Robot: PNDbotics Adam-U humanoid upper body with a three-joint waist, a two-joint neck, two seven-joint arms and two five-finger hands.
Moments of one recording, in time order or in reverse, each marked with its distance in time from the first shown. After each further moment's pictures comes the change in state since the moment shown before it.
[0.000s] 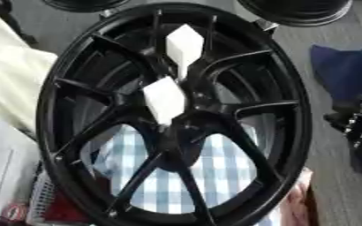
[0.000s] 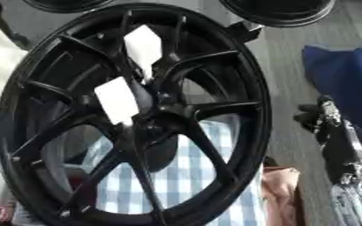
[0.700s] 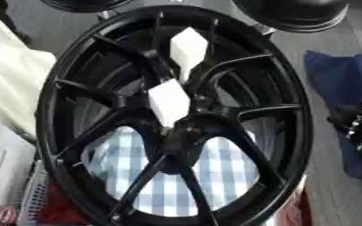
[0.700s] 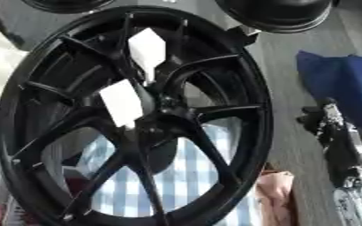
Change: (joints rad) left arm 0.125 -0.042 0.086 -0.230 0.278 -0.028 0.396; right arm 0.006 0.003 -0.006 -0.018 -0.006 -0.006 -0.003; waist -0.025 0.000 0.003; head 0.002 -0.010
